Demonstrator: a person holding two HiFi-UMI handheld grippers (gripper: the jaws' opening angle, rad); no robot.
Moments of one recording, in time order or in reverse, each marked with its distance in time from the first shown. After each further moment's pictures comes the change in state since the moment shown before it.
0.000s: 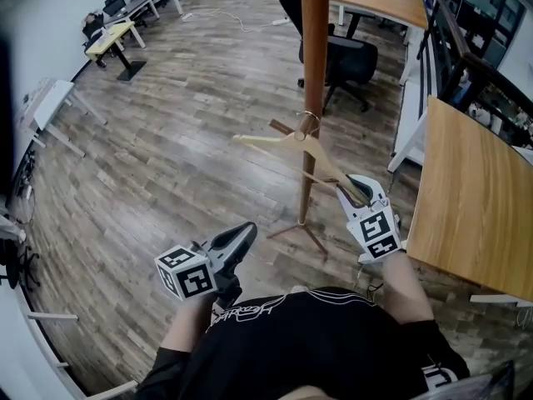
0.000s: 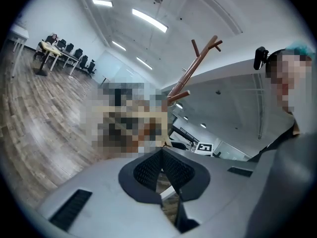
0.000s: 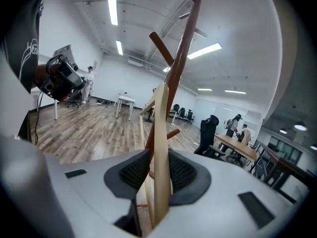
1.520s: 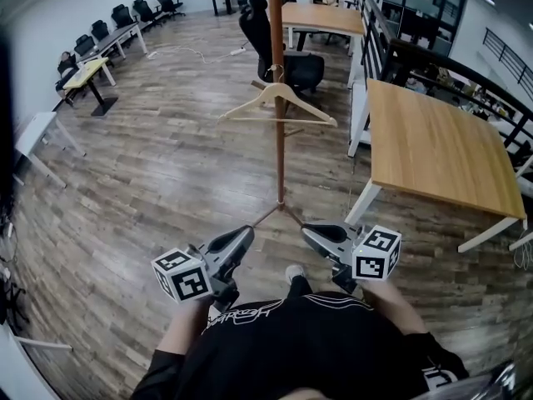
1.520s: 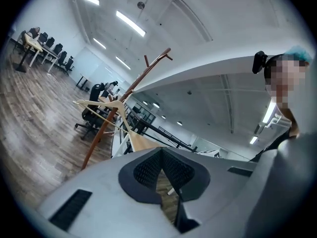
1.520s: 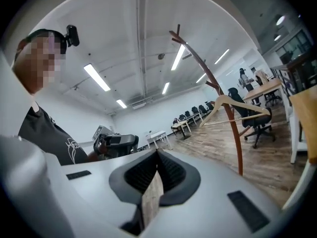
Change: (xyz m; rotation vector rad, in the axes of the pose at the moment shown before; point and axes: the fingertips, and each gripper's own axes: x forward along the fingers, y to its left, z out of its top) left arm -0.194 -0.158 -0.110 0.089 -0.003 -0.256; right arm -0.267 0.298 0.076 0.644 -0.289 0.417
